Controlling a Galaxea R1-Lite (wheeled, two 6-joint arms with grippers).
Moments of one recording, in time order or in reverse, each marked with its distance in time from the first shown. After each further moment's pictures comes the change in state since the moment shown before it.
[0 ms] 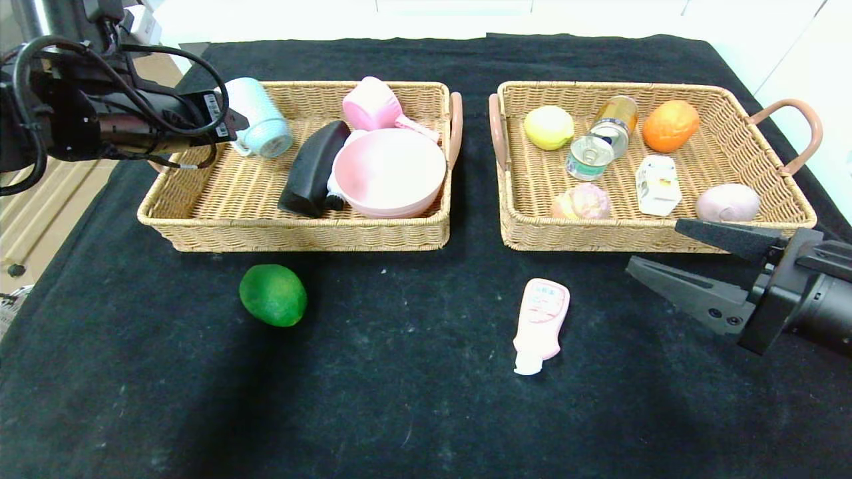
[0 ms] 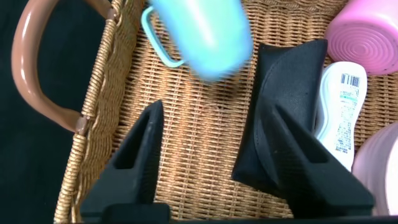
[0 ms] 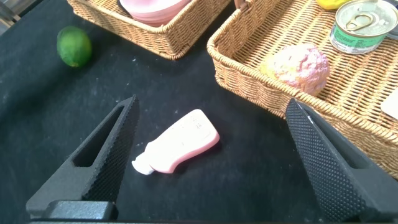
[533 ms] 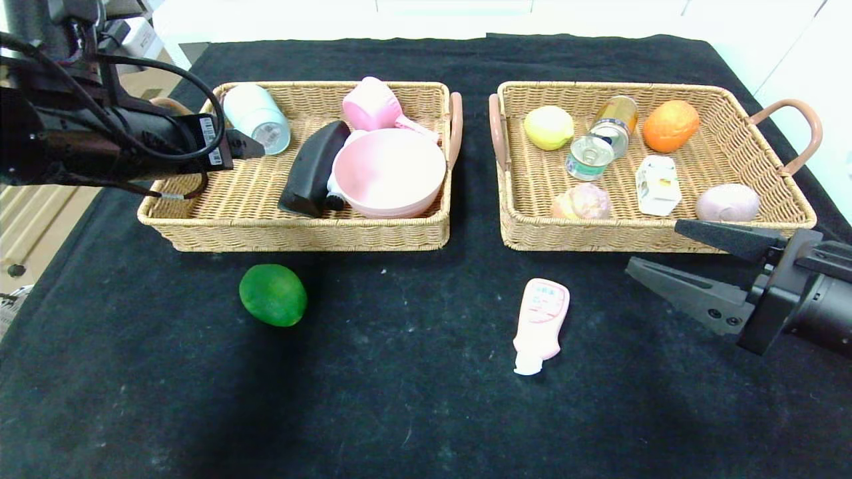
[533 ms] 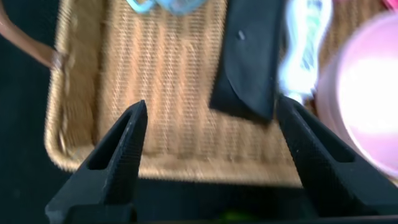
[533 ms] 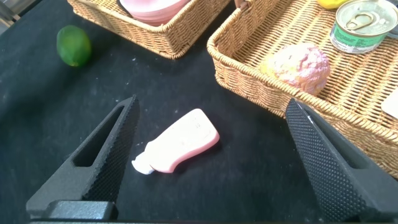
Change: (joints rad) left arm -0.092 -0.169 0.184 0.108 0.000 0.026; right arm 0.000 0.000 0.000 0.000 0.000 0.000
